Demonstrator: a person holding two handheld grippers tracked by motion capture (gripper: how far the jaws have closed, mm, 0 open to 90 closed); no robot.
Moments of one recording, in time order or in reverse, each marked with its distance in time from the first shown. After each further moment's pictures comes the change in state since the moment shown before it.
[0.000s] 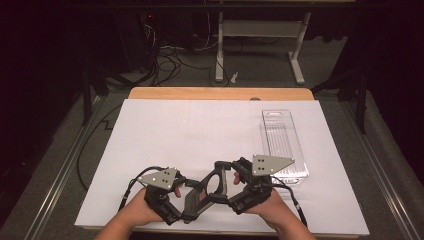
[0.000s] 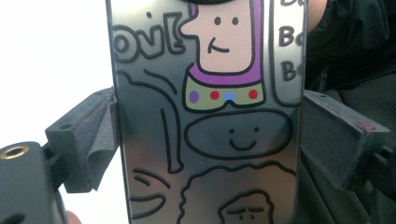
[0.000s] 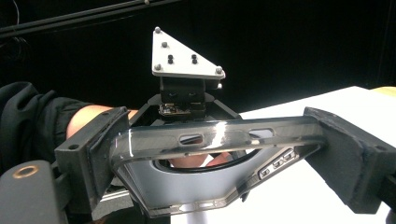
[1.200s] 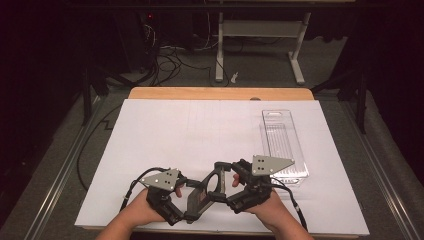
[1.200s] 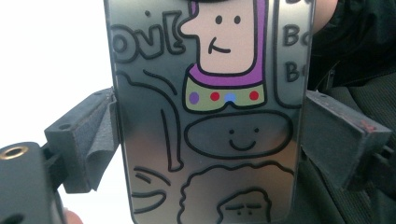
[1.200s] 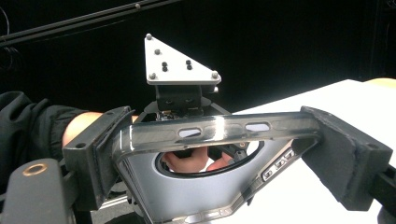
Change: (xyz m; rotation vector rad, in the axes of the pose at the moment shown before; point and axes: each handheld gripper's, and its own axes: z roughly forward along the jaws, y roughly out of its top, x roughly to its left) left arm 0.000 -0.002 0.005 0.011 0.020 0.005; right arm 0.003 -0.001 0.001 -0.003 -0.031 0.038
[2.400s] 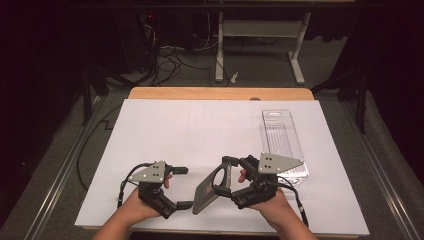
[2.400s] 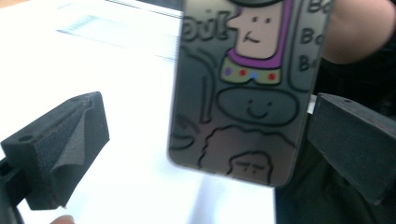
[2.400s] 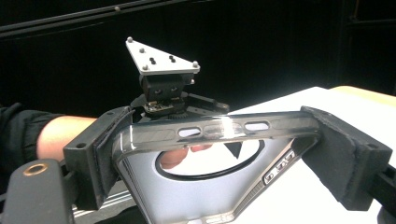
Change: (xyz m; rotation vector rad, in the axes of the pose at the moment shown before) left arm 0.003 -0.008 -0.026 -0.100 0.237 -0.063; right arm -0.001 0.006 -0.013 -0.021 -0.102 -0.032
